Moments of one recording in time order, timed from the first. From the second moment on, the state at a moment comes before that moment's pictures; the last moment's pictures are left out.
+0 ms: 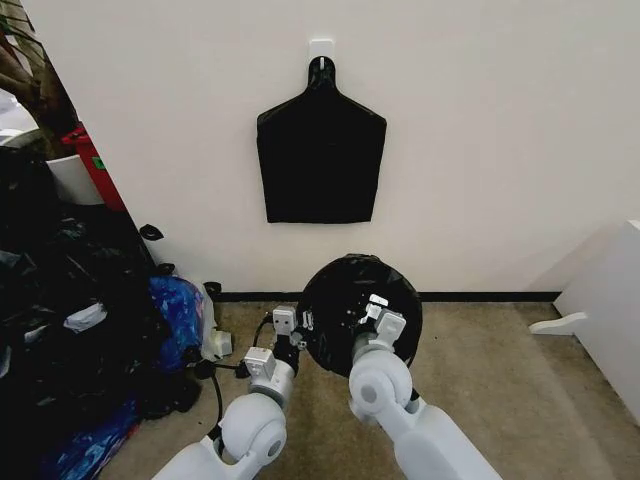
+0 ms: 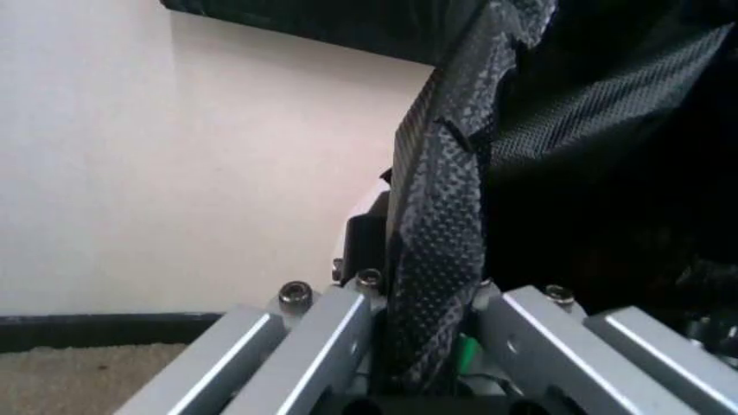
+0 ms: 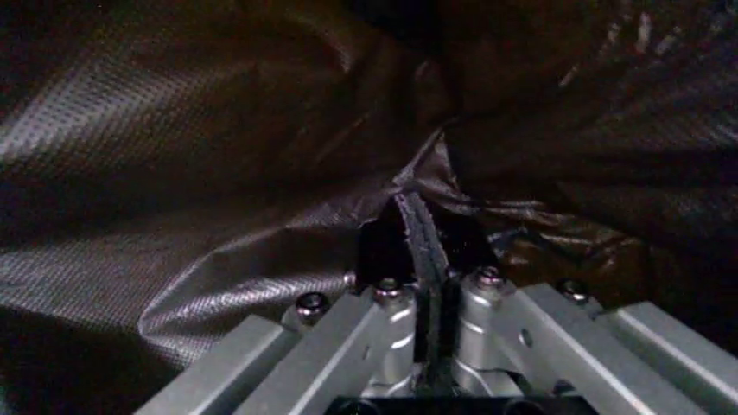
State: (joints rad) left arm 1.15 -1.11 0.09 -1.94 -0.54 -0.05 -0.43; right arm -1.03 1.33 -0.10 1.95 0.89 -0.28 0.95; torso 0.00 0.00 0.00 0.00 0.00
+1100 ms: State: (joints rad) left arm 1.17 -1.11 0.09 -1.95 -0.49 -0.07 -0.41; right arm -0.98 1.40 -0.10 1.85 0.92 -0.27 0.98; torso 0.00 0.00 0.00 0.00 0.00
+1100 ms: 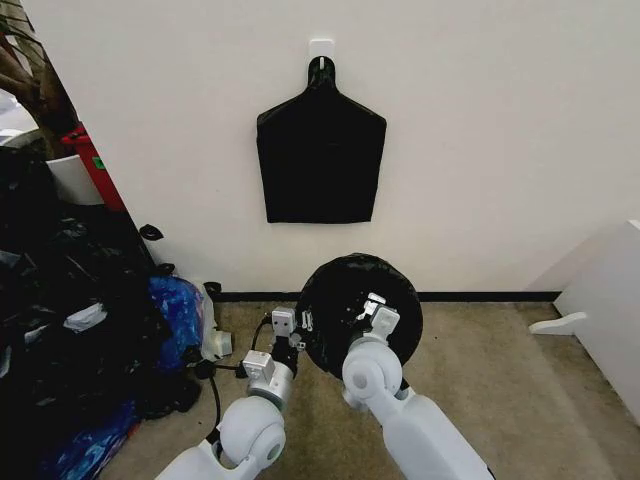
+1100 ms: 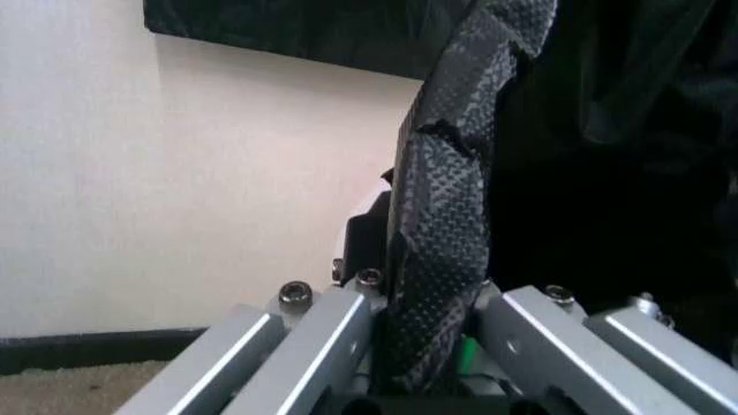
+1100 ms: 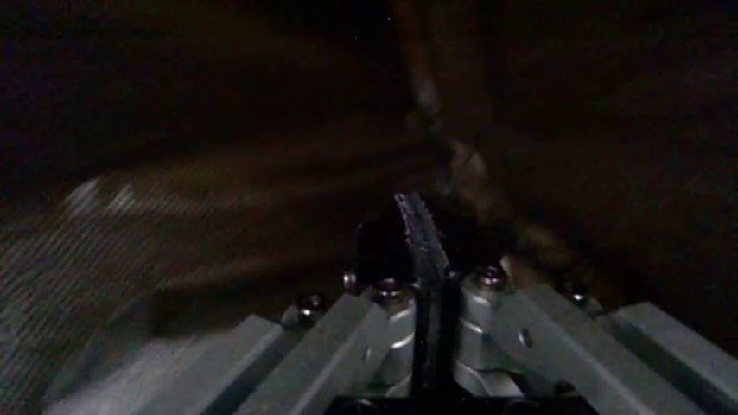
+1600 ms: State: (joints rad) left arm 1.19 -1.11 0.08 -1.96 -0.46 -0.09 -0.38; right arm -0.91 1.45 -0.06 1.70 0.93 -0.27 0.97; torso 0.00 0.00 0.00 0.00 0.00
